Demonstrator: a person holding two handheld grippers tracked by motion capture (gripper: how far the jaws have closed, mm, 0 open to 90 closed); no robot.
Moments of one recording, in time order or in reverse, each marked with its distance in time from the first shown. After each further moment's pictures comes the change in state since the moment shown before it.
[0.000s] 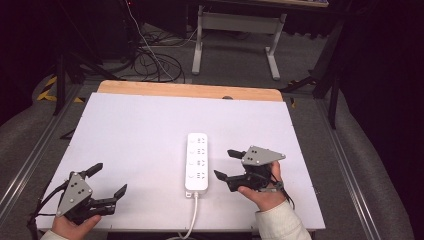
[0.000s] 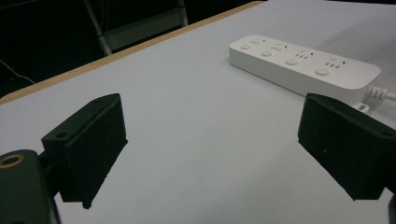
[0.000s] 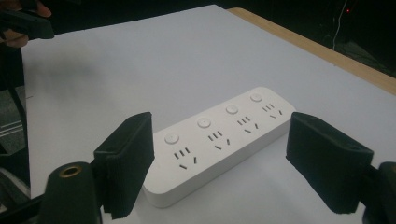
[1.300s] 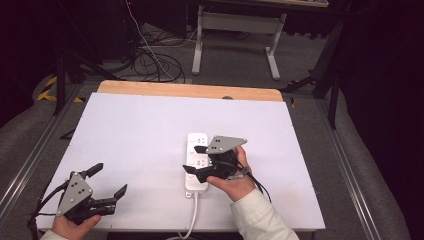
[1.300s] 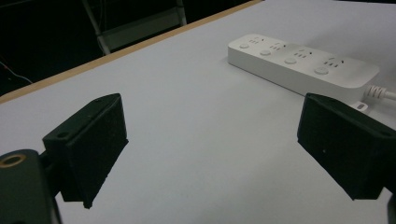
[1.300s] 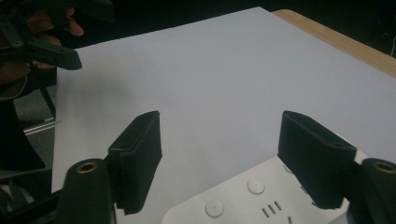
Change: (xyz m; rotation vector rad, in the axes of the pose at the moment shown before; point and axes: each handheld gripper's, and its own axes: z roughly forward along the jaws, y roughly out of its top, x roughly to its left) left arm 0.001 0.000 0.000 0.005 -0.006 0.003; right arm 0.018 0.038 0.067 0.031 0.151 0.001
